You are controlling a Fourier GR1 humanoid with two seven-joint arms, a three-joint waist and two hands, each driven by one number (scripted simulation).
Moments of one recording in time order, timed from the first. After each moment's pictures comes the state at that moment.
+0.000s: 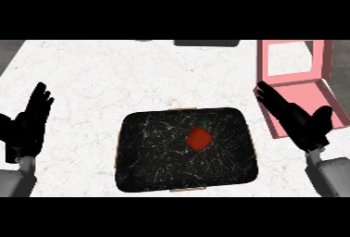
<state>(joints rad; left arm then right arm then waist) -0.13 0.50 -0.10 -1.38 0.31 0.33 0.02 -0.23 -0.47 0.22 -1.44 -0.34 0.11 0.11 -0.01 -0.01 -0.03</state>
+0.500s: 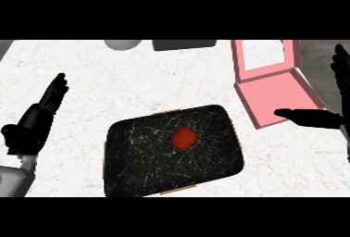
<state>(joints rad) -0.17 0.57 -0.20 -1.46 0.22 0.20 -0.07 -0.26 -0.60 0.10 -1.62 0.02 -0.35 0.27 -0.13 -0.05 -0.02</state>
